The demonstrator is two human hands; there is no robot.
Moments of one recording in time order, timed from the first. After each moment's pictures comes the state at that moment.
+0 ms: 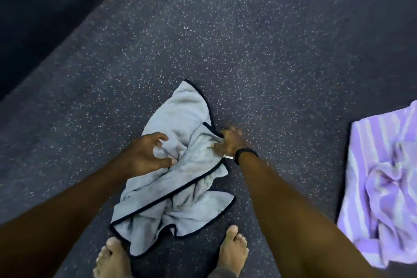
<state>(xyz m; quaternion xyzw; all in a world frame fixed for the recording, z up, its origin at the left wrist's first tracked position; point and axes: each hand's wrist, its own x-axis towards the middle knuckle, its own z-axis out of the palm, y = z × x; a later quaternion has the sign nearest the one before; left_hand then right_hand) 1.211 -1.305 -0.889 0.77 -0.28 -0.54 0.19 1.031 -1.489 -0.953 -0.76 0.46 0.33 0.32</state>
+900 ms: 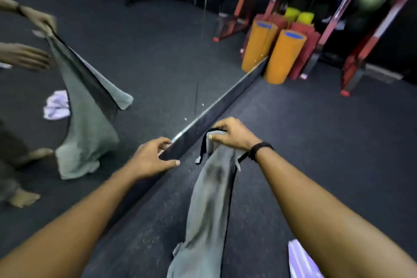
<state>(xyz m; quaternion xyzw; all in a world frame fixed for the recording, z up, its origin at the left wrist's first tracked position) 1.325 -1.344 -0.169 0.82 -0.41 -0.24 0.33 1.173 -1.558 -0.128 -0.93 0.23 -0.04 0.27</state>
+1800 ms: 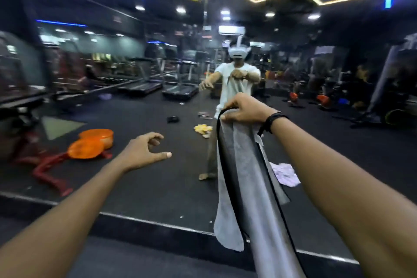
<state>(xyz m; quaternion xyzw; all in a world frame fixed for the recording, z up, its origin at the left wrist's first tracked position) 1.062 -0.774 0.118 0.93 0.02 0.15 0.35 1.181 -1.066 0.239 -0.89 -0.41 -0.10 0.17</state>
